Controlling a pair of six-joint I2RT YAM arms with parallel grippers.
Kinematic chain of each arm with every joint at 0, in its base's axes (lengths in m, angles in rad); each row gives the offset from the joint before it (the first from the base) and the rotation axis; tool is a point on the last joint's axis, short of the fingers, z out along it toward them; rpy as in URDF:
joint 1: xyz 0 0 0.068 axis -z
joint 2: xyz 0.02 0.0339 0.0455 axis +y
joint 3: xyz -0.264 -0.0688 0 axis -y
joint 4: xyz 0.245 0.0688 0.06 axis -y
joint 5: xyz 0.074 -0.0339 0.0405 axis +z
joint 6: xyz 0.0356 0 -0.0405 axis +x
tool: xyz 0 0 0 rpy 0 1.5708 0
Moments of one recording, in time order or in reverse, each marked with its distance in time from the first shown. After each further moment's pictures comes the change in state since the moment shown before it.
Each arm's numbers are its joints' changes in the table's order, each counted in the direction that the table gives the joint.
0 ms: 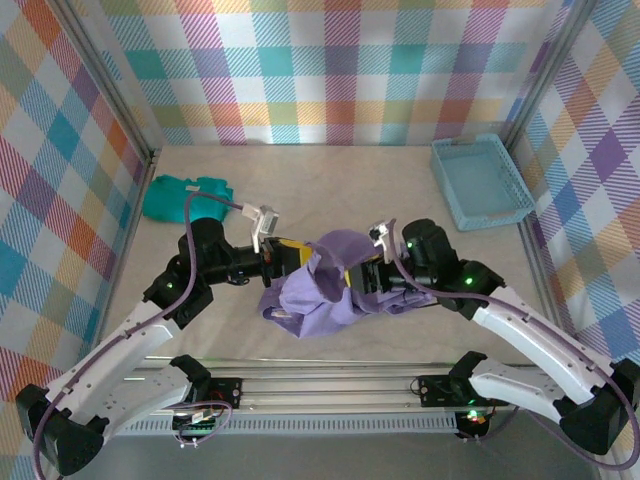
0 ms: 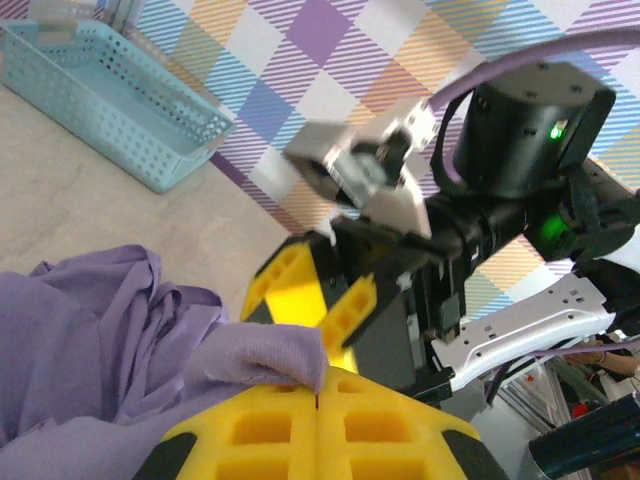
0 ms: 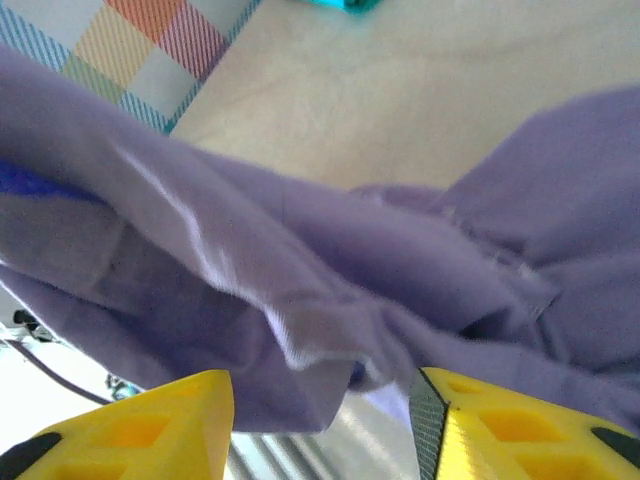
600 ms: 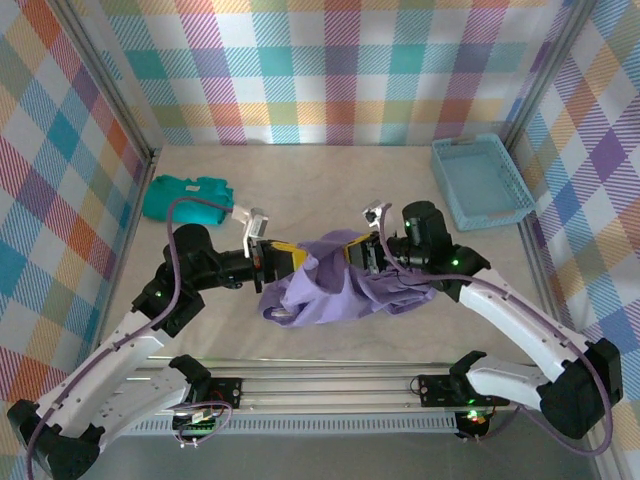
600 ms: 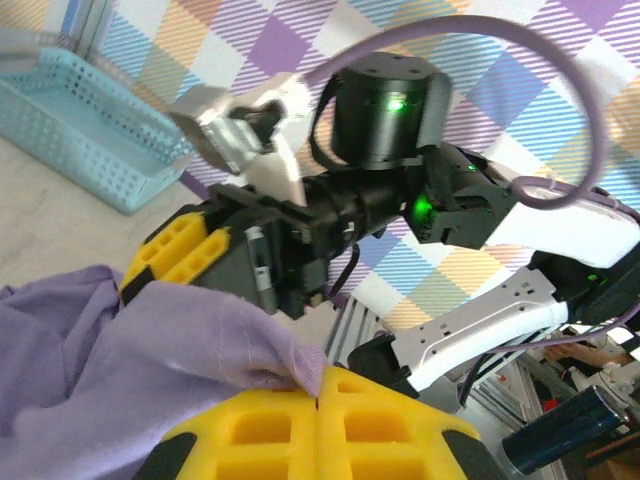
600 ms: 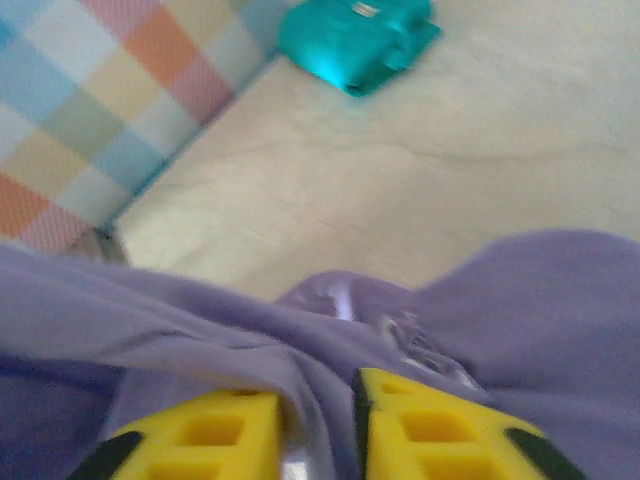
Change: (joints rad) left arm 0.000 -0.085 -0.005 0.015 -0.040 -0.029; right arm 0.150 0.145 0.045 0.170 0.084 -0.195
